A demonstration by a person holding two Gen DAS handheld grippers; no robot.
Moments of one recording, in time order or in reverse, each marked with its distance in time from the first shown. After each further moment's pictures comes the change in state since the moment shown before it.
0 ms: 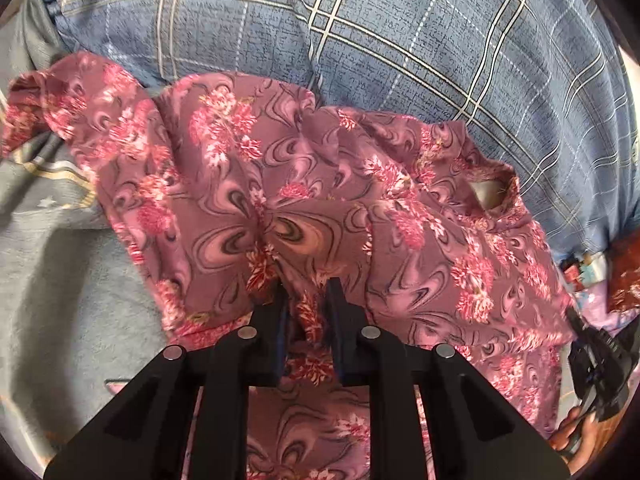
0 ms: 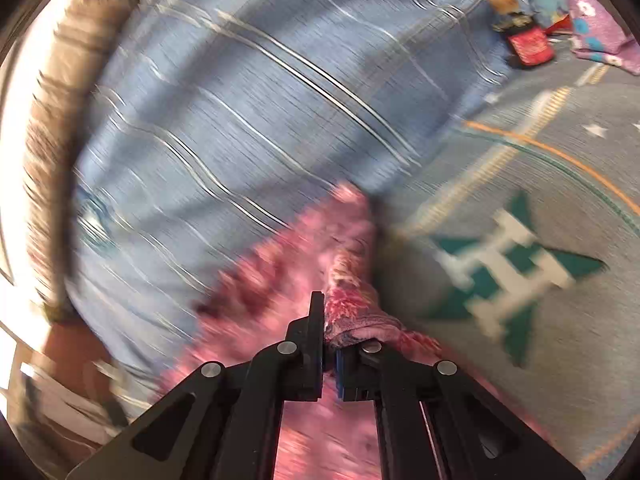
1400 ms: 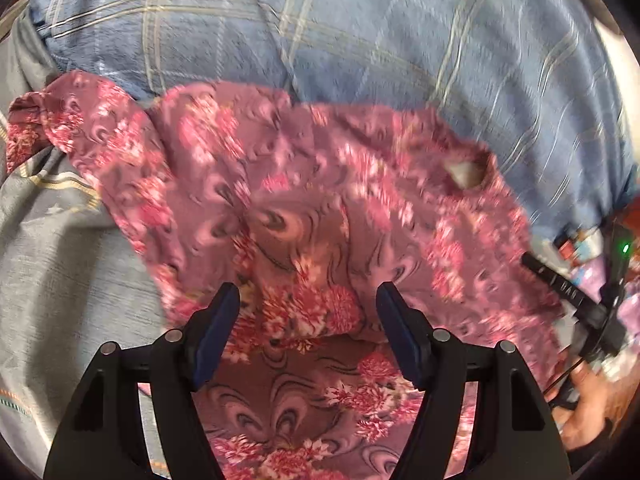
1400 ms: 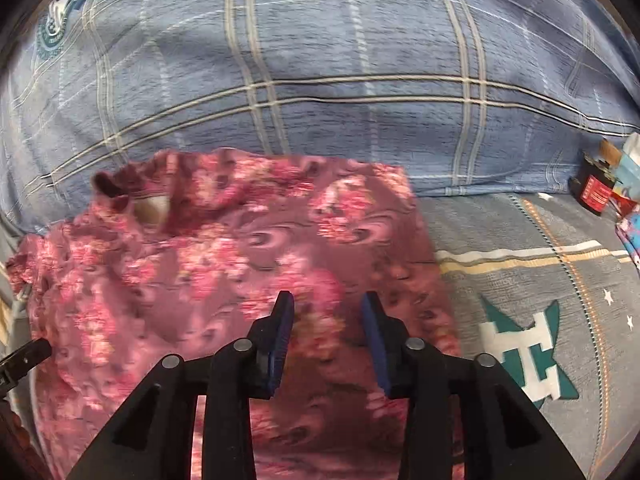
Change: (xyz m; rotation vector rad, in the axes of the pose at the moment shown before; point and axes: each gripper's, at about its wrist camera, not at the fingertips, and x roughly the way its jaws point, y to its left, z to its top) left arm -0.027 0.002 -0.010 0.043 -0.013 -0.066; right arm 0.093 0.110 -0.032 -0.569 0.160 -0.372
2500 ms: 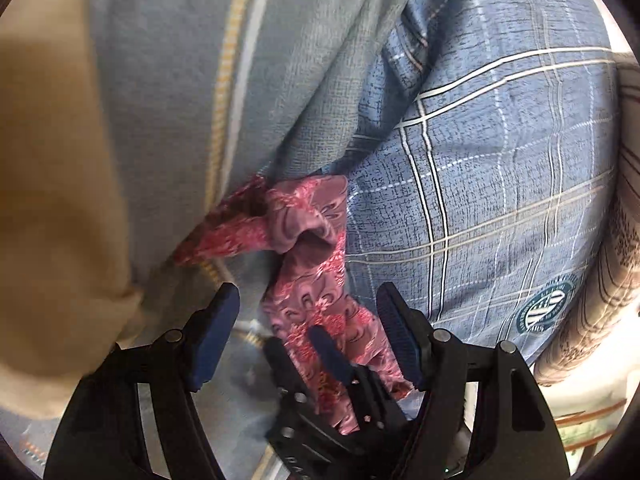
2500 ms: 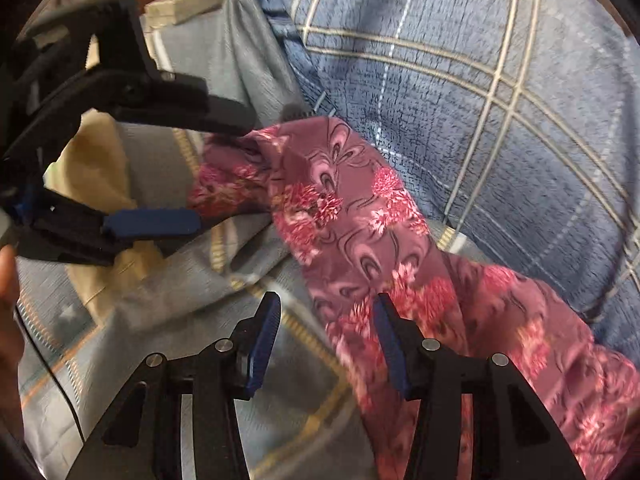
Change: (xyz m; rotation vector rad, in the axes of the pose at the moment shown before) left arm -0.020 0.305 0.086 -0.823 -0.012 -0.391; right arm 0.060 0.505 -0.020 -0.745 0.105 0.355
